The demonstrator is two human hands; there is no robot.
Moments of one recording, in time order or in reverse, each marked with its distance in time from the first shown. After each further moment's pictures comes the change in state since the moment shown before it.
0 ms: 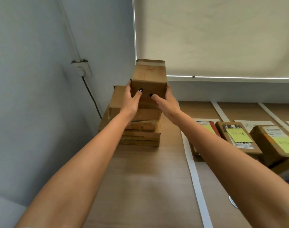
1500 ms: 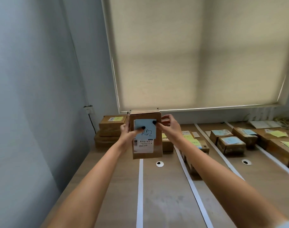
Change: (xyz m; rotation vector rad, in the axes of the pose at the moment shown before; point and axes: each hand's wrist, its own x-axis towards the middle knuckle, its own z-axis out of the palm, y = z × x) left_hand -0.501 0.204 0.130 0.084 -0.137 0.071; right_hand -0.460 -0.131 -0.330 -0.067 0.120 -0.204
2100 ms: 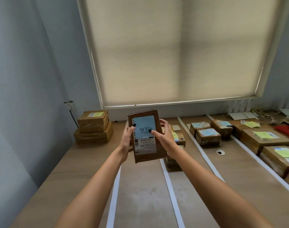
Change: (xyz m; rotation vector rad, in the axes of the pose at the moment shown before) left_hand -0.020 -0.013 0.142 -0.186 -0.072 -0.125; right_hand -0.034 0.078 -0.092 0.162 -0.003 0.127
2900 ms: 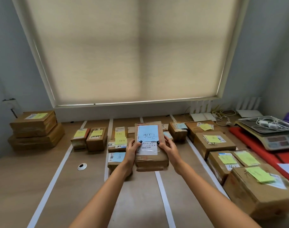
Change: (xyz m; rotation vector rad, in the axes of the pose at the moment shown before) left_hand 0.077 -0.058 0.316 -0.226 -0.150 -0.202; right_hand 0.044 0.121 -0.310 0.103 0.041 0.320
